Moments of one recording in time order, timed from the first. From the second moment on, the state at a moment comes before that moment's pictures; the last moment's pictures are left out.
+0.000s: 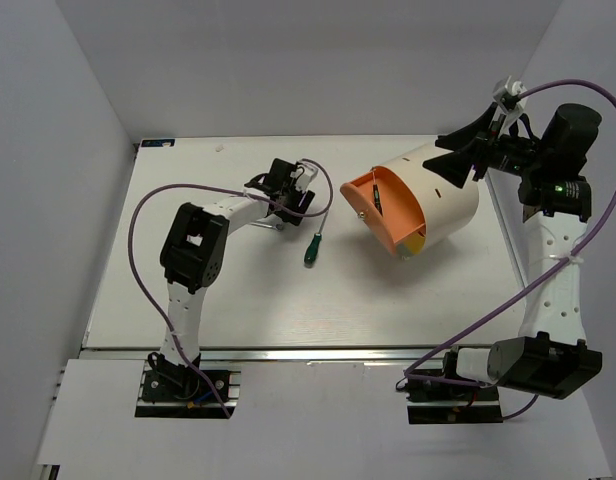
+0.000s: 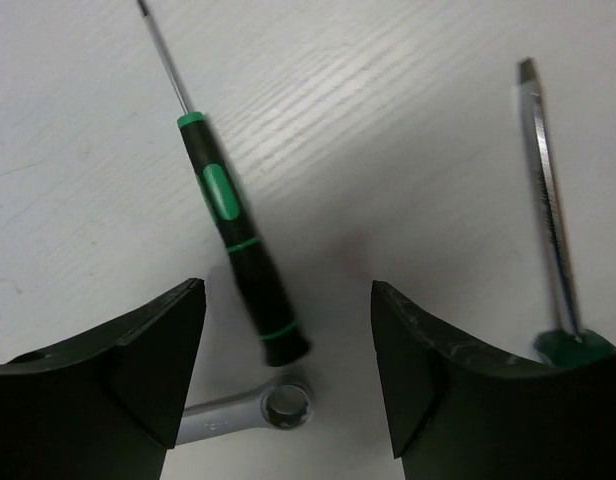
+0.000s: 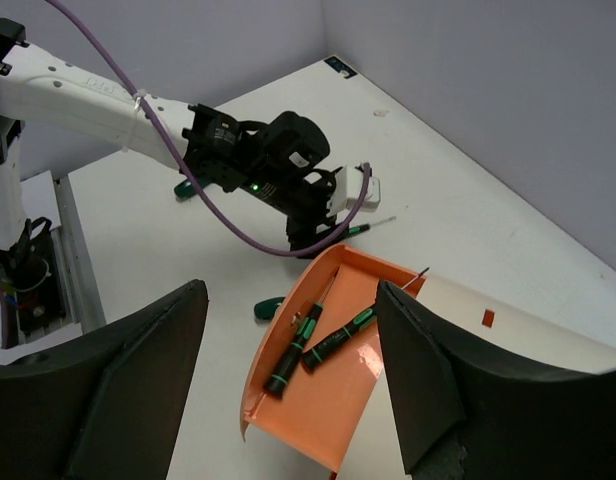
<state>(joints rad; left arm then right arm) -0.47 2.14 1.56 -0.28 0.01 0.16 -0.17 1.29 1.55 -0.39 -1.27 -0.05</state>
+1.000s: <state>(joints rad) -0.44 2.02 1.59 -0.36 -0.02 -0.23 -0.21 1.25 1.47 -0.44 -1.20 -0.09</state>
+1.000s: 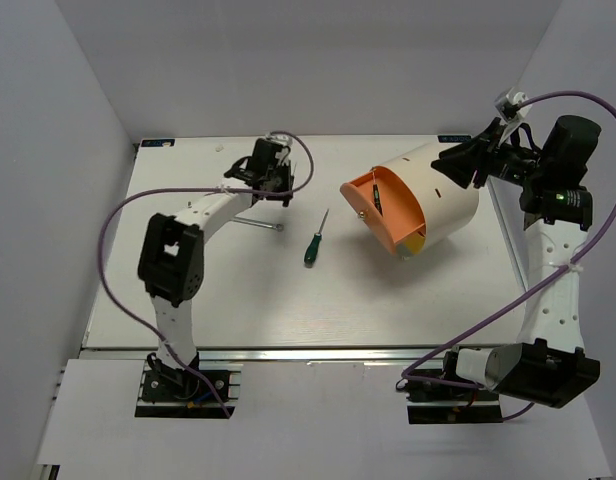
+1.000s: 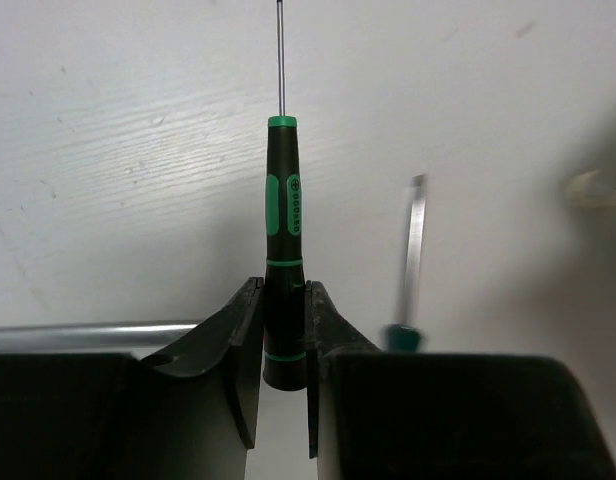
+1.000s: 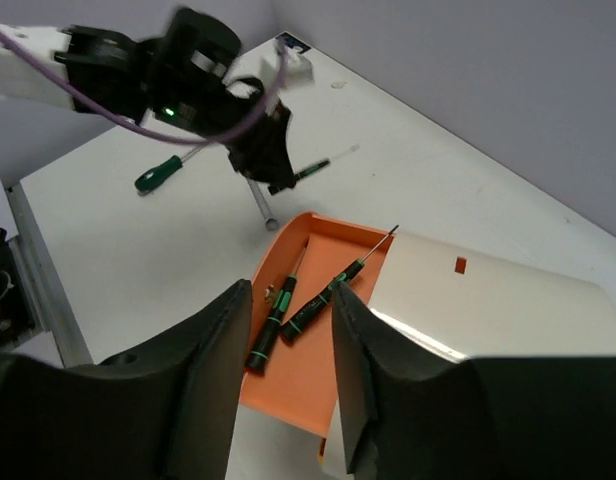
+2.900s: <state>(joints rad) -0.88 1.86 1.87 -0.40 -0.02 -1.36 -0.21 1.13 1.36 -0.54 -0.97 -0.16</state>
